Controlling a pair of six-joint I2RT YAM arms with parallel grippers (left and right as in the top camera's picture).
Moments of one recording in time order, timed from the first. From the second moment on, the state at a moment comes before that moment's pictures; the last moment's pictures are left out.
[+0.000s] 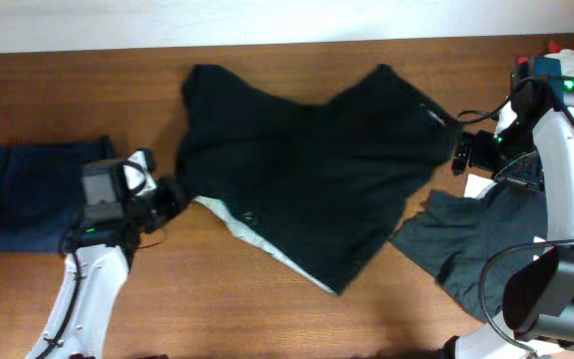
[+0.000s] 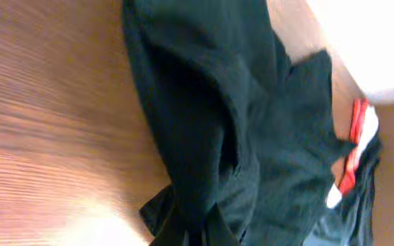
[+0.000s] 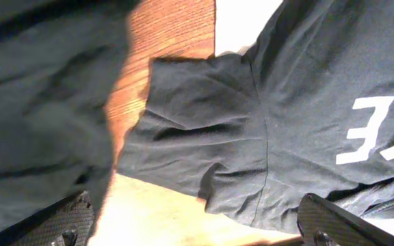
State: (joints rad) left arm 0.11 1.34 0.73 -0.26 0.54 -0.54; right arm -0.23 1.78 1.68 -1.45 0.00 0.16
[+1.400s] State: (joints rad) left arm 0.16 1.34 0.73 -0.55 0.09 -0.40; right arm -0.15 2.01 1.23 -0.14 -0.15 0.30
